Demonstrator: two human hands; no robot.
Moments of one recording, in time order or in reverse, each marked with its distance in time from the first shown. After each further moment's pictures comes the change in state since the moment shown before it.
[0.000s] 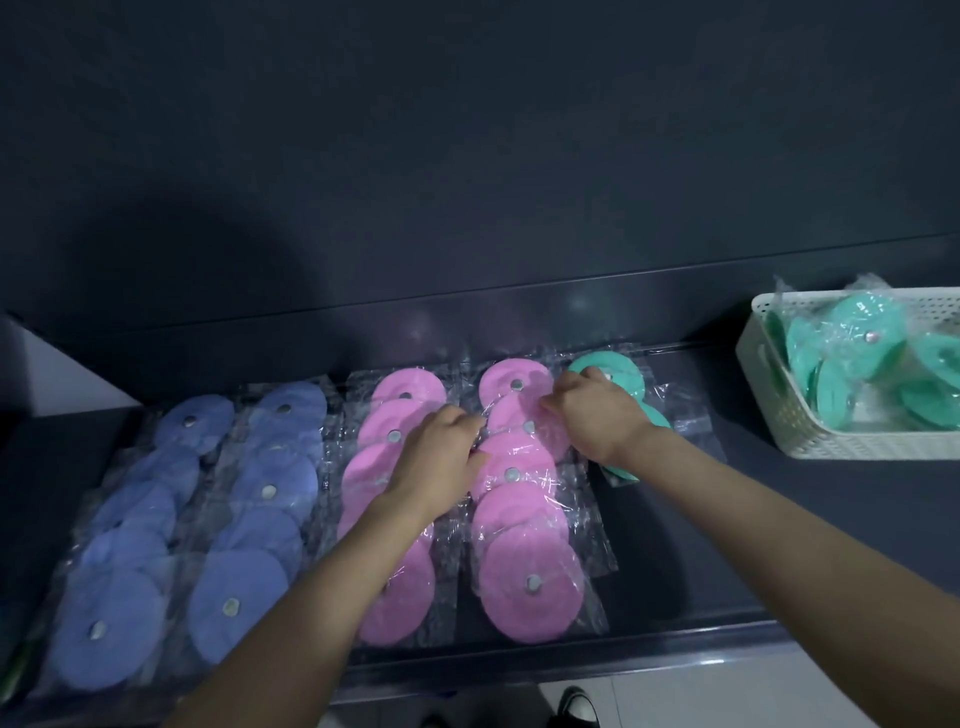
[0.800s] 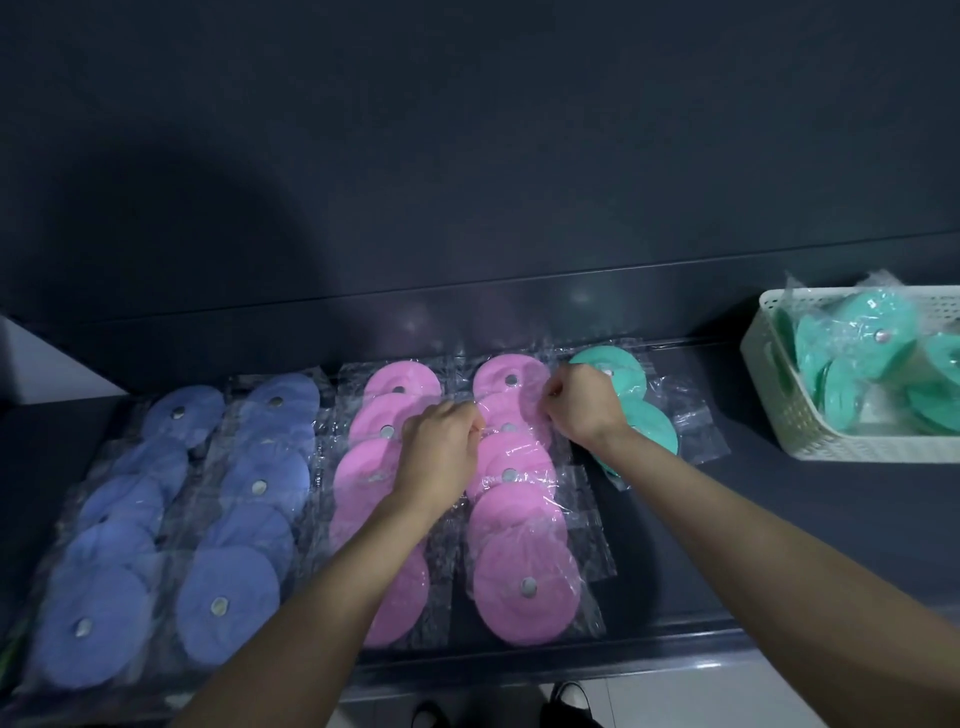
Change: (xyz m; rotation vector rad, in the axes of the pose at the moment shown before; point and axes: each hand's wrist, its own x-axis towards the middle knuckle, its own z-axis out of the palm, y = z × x) left_hand 0.007 0.005 0.013 -0.116 0.226 -0.042; right_hand 0.026 -0.011 0.014 0.520 0.182 0.352
